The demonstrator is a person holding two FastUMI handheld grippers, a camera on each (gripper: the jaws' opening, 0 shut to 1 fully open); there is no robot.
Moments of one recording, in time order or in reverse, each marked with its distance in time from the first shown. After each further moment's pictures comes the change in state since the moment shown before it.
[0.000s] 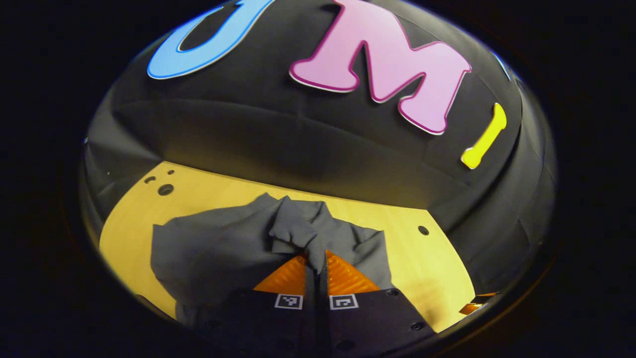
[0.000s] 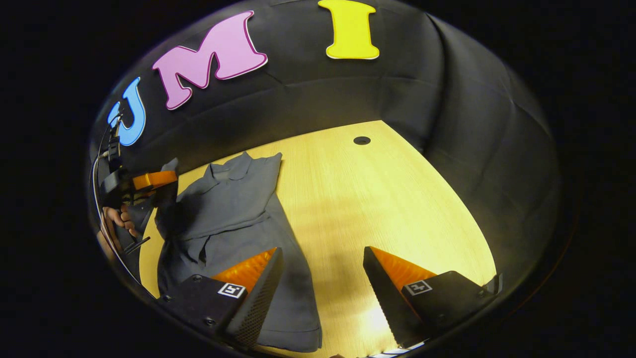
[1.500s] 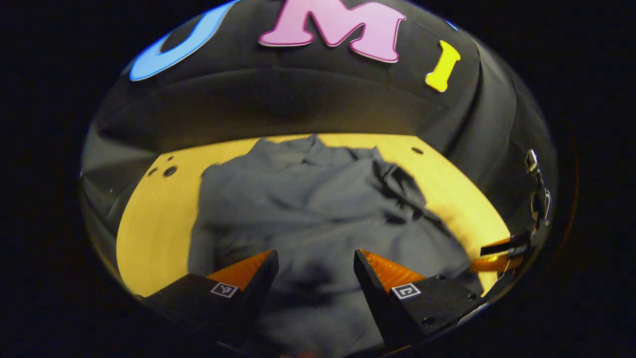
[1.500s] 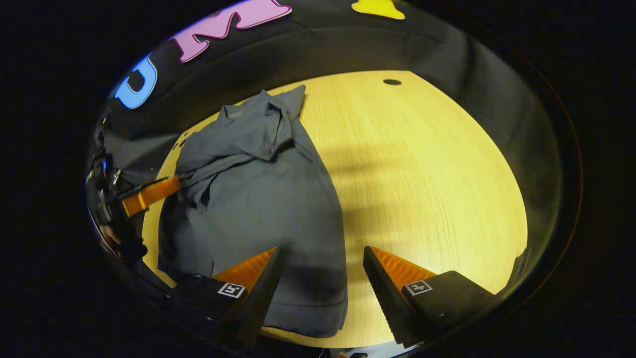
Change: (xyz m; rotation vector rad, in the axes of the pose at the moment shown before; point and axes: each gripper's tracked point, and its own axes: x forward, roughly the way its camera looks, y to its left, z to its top) left arm -0.126 0.099 -0.163 0.254 0.262 0.088; right arm 0.006 0.031 -0.132 -0.032 0.313 0.079
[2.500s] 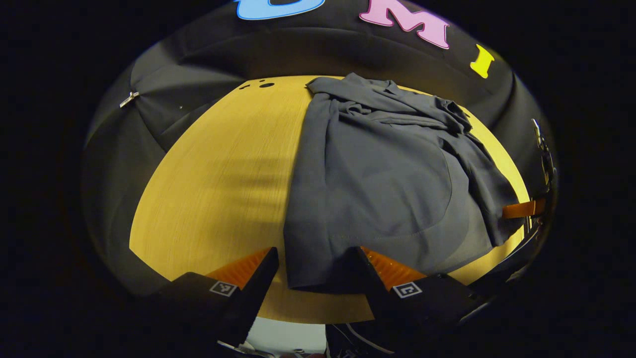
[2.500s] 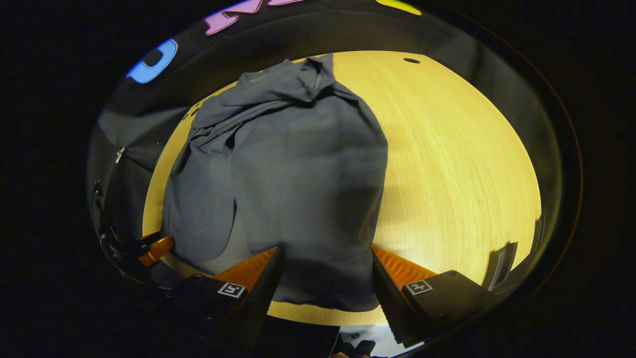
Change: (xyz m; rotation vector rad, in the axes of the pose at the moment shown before) left arm -0.103 0.078 -0.187 -0.150 0.174 0.183; right arm -0.003 0.075 -0.073 -0.058 0.094 0.044
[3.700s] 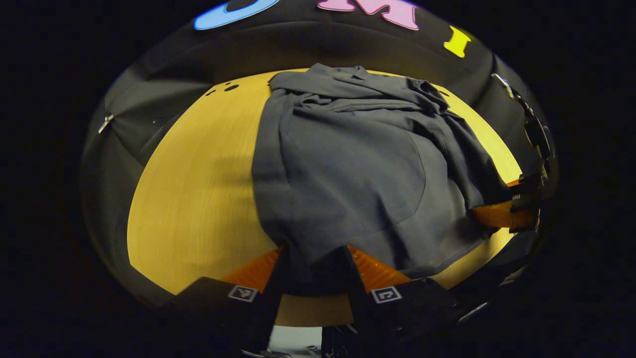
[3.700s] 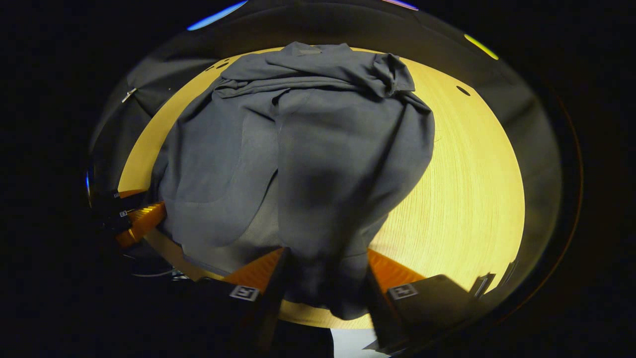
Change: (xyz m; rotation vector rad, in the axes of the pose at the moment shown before) left arm 0.009 -0.054 0.007 0.102 0.061 -0.055; right arm 0.022 0.044 -0.004 -0.263 0.072 -0.107
